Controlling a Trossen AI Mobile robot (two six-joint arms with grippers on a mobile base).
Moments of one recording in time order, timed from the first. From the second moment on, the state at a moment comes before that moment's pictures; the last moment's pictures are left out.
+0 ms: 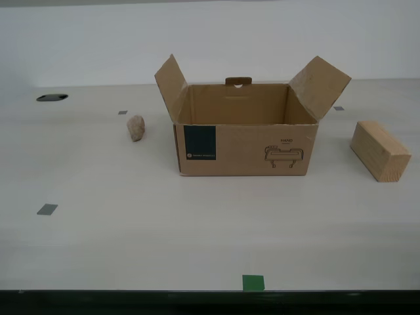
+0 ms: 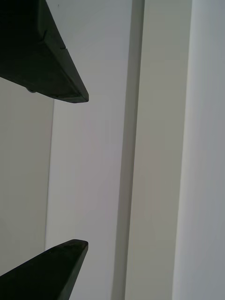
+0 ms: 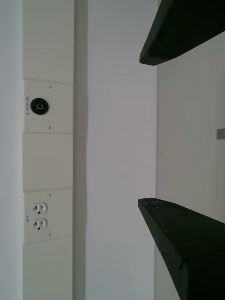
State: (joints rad) arm 0 0.00 1.01 0.52 0.46 -0.01 0.00; arm 1 0.00 1.04 0.52 0.59 -0.01 -0.05
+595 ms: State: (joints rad) arm 0 0.00 1.01 0.52 0.46 -0.01 0.00; arm 1 0.00 1.04 0.52 0.59 -0.01 -0.05
